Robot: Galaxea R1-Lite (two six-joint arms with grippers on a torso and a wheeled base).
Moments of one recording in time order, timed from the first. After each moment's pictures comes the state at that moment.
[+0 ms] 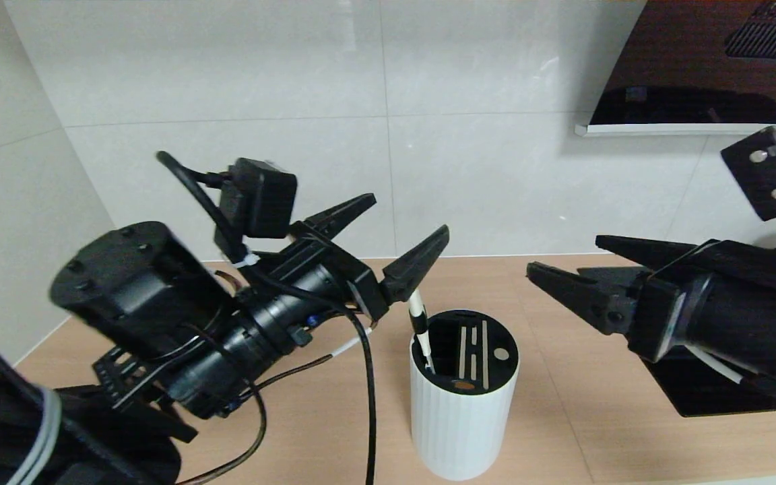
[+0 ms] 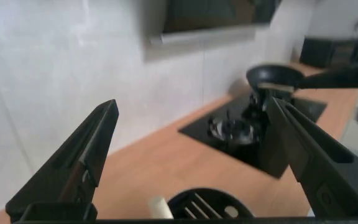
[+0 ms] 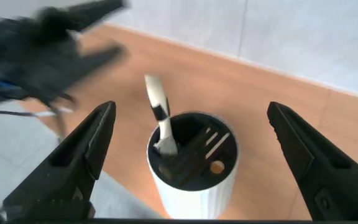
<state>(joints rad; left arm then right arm) -0.66 1.74 -0.61 -1.43 -0.12 -0.05 0.81 1.30 -0.73 -0.53 -0.23 0.08</state>
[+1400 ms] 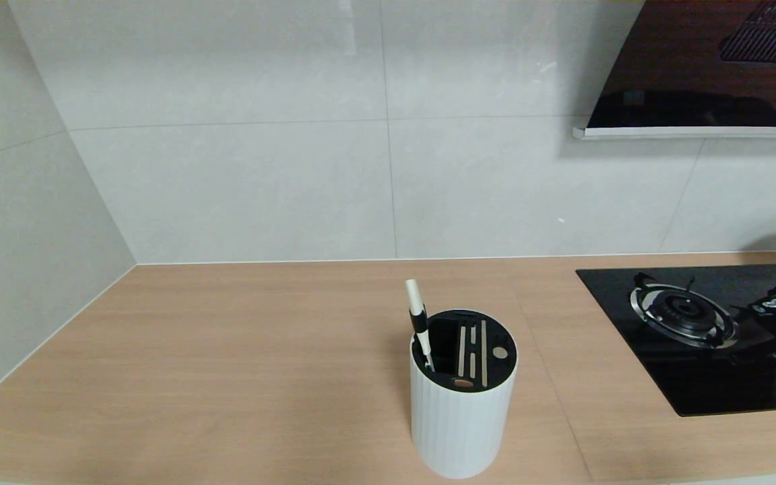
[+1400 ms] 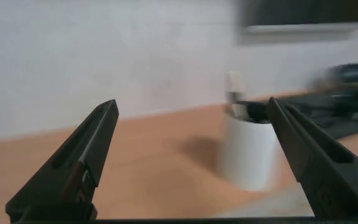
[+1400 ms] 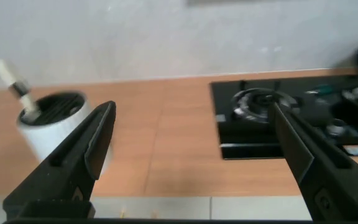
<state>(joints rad) -0.01 0.05 -0.13 -0.25 -0.28 -0.05 0.19 0.12 -0.39 0.16 -0.22 0.05</state>
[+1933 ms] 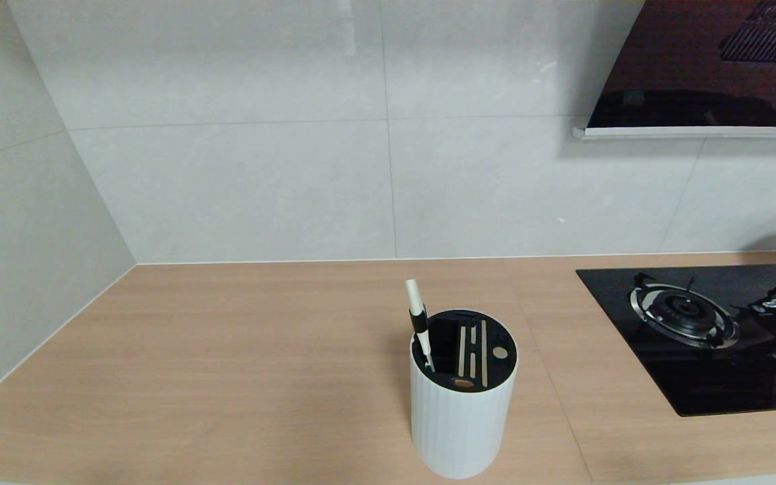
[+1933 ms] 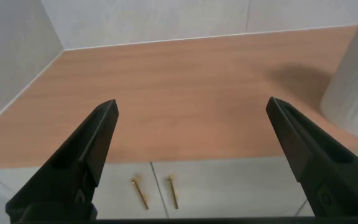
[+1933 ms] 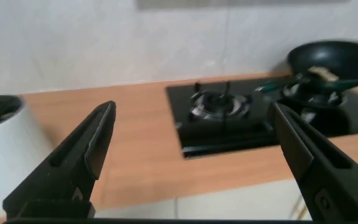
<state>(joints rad) 0.00 0.00 0.00 0.00 0.01 0.06 0.00 0.01 -0.10 -0.07 -0.19 -0.06</state>
